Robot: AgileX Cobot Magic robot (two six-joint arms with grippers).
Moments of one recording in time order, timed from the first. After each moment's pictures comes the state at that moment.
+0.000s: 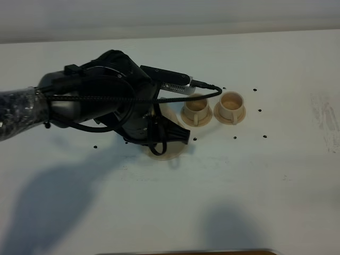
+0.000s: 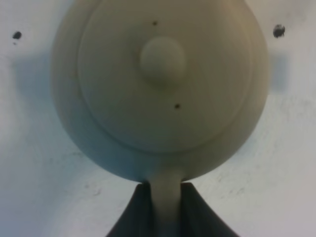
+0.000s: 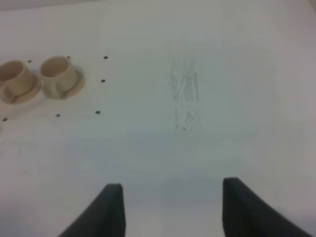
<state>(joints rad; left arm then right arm) -0.73 1.86 -1.27 0.22 0.77 -0.57 0.21 0.01 -0.53 -0.21 1.14 0.25</state>
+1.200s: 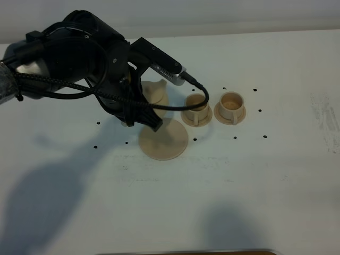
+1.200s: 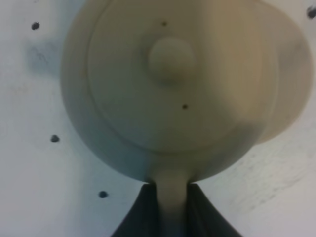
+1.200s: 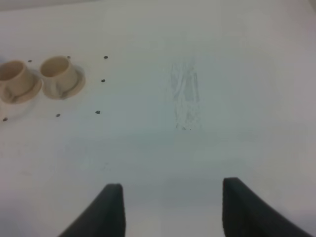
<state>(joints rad) -0.61 1.83 -1.38 0.22 0.87 -0.03 0.21 0.01 -0.53 -0.21 1.14 0.25</state>
